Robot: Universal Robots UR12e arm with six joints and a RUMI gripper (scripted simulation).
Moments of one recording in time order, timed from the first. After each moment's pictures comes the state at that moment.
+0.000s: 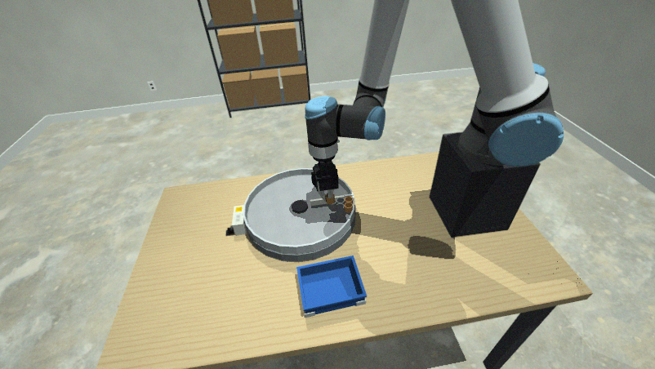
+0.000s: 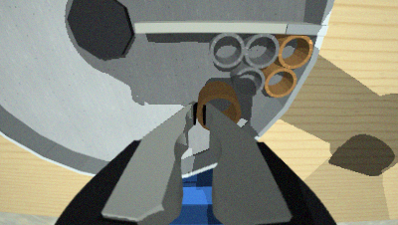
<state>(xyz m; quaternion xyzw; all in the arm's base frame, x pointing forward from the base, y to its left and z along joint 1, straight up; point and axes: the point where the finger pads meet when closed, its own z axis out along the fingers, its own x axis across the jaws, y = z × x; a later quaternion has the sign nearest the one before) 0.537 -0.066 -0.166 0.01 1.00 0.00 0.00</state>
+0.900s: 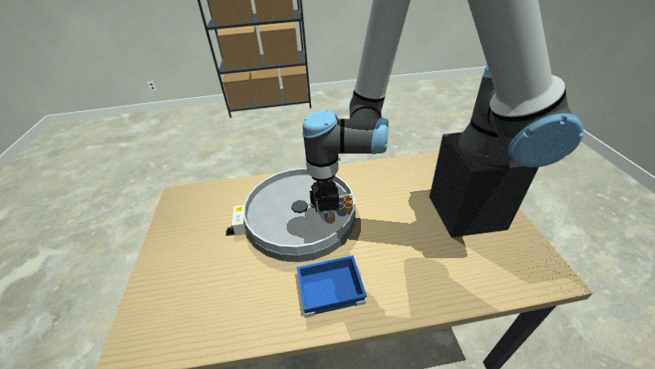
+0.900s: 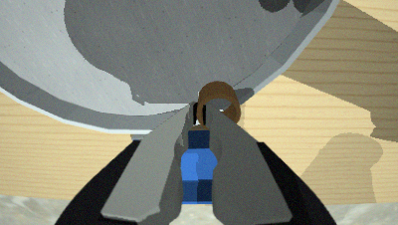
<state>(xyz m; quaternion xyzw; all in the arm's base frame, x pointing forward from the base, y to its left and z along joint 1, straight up) 0.554 0.026 -0.166 0.01 1.00 0.00 0.00</state>
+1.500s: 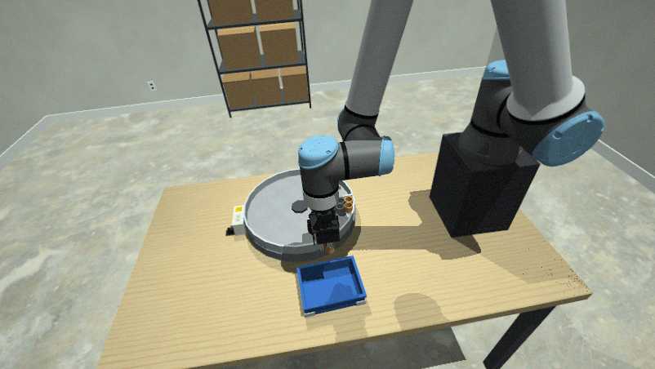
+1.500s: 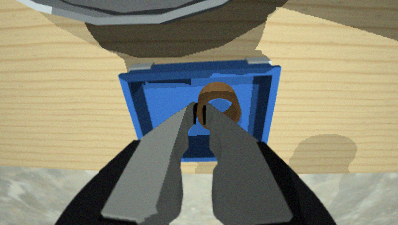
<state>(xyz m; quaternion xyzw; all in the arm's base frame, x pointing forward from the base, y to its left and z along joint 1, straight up) 0.577 0.146 -0.165 0.01 1.00 0.00 0.00</state>
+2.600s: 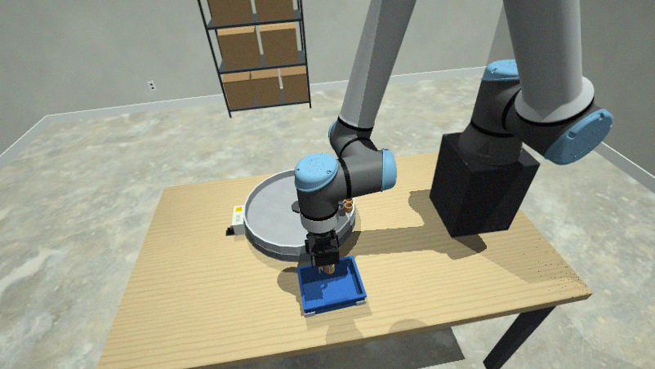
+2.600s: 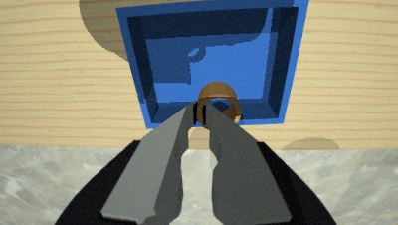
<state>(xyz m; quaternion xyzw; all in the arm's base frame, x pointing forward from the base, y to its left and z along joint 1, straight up) 0.592 0.215 -0.166 0.01 1.00 0.00 0.00</state>
